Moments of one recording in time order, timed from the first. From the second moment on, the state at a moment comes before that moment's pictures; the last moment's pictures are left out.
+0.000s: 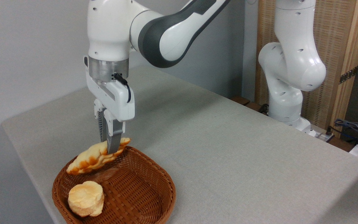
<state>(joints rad) -0.29 0.02 0.12 -1.96 -0.04 2.25 0.70</state>
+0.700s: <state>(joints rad) -0.29 -0.13 0.12 -1.96 -0.08 1.84 0.70</state>
